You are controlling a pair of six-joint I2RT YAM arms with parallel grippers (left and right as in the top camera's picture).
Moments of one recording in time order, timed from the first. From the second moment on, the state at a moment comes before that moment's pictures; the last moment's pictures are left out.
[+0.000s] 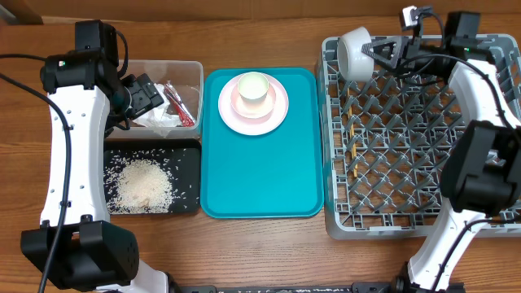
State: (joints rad) left arm 0.11 1.74 1.76 -1.33 -0.07 -0.50; right arm -0.20 2.20 1.78 -0.56 -1.54 0.09
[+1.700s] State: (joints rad) left arm 0.11 1.74 1.76 -1.33 -0.07 -0.50; right arm -0.48 1.94 1.77 -0.82 -0.91 0.29
